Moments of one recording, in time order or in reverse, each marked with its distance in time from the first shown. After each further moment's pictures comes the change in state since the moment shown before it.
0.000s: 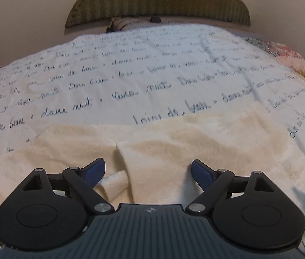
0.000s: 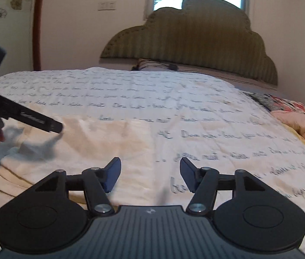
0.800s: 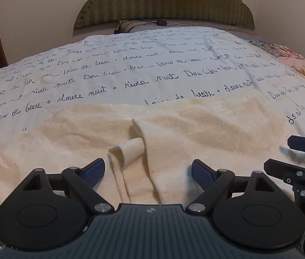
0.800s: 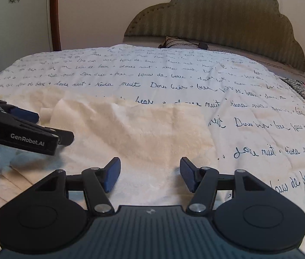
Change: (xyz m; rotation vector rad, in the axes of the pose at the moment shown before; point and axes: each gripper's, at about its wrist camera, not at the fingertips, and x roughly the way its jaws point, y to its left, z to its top) left arm -0.030 0.010 -0.035 -0.020 -0.053 0.032; right arm 0.041 0.038 0.006 0.011 0.114 0.124
